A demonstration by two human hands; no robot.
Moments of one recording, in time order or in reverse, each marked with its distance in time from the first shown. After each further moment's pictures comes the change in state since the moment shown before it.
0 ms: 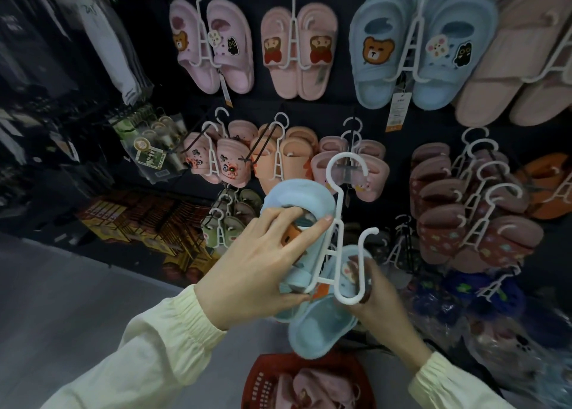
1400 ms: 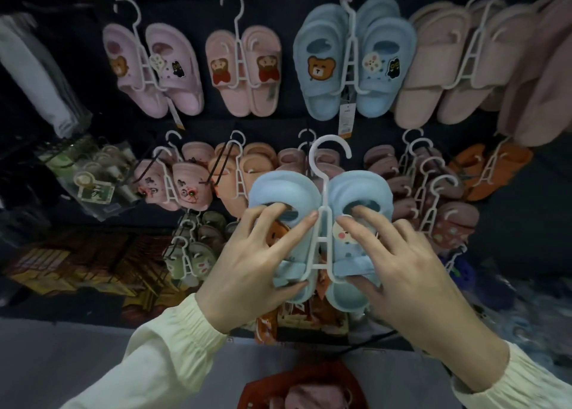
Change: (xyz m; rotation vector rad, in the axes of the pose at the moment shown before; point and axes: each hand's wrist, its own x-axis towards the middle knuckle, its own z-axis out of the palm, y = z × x) left_hand 0.029 -0.012 0.018 -0.134 0.267 0.110; right_hand -0.035 -0.129 -0.075 -0.952 0.263 -0.419
